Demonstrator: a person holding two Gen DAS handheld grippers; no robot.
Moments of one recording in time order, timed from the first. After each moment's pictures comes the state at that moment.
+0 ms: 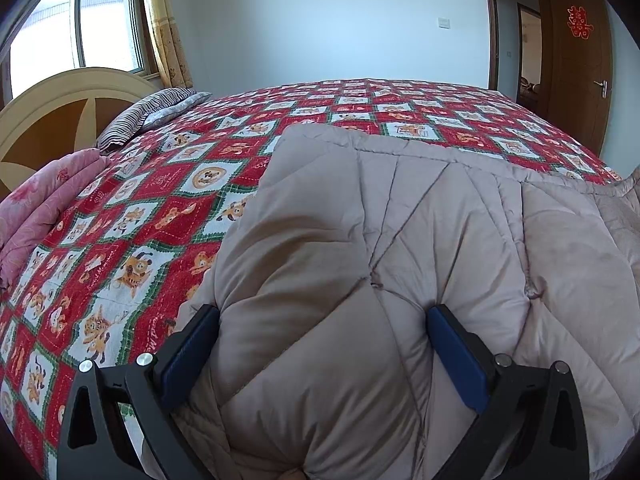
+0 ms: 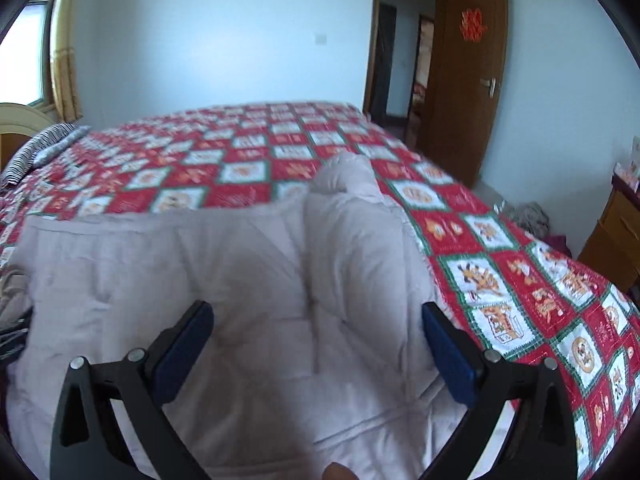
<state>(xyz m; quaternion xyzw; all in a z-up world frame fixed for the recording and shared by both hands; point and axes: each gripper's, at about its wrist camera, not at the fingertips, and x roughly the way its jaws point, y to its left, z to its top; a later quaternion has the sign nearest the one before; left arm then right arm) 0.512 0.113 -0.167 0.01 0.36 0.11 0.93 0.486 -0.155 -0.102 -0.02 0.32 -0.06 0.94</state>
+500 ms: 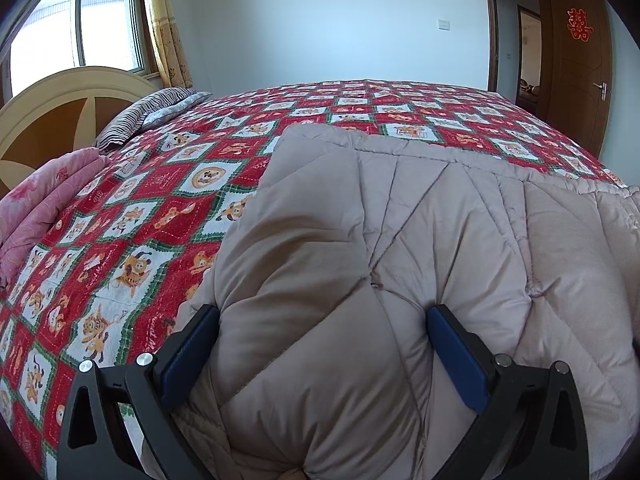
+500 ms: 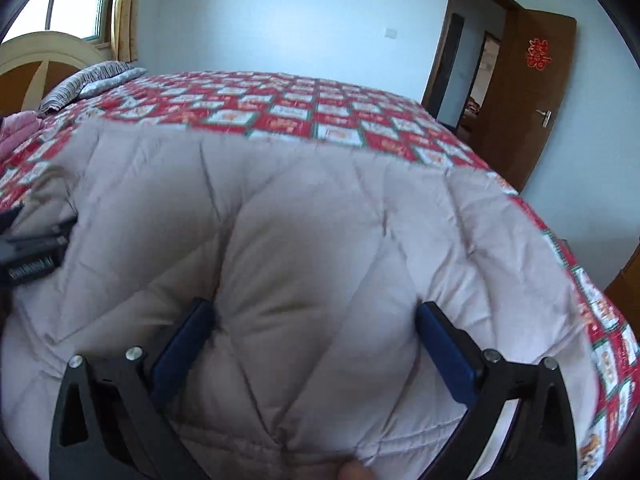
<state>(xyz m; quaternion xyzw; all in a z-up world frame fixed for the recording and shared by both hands) 0.512 0.114 -0.167 0.00 0.36 0.11 0.93 0.492 -0.072 -0.158 -0.10 0.36 0.02 0.93</state>
